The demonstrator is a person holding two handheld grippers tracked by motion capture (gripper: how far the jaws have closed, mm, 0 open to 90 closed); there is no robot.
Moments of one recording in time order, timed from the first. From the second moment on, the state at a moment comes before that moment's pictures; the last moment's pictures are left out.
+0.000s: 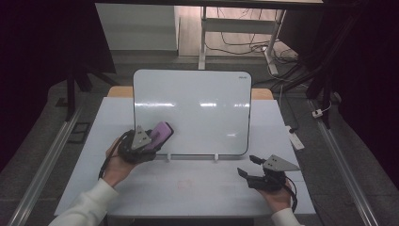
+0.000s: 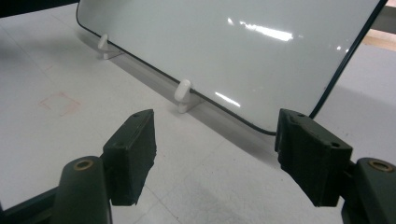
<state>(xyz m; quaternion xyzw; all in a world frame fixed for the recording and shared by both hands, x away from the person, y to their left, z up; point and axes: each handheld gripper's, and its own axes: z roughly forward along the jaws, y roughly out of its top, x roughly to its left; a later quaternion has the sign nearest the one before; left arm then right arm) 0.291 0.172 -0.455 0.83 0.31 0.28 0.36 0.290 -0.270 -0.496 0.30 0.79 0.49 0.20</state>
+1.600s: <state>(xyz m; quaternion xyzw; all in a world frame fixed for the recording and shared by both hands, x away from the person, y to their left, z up) 0.272 0.097 -0.480 0.91 0.13 0.09 0.39 0.304 -0.174 -0.458 0.13 0.87 0.48 0.03</state>
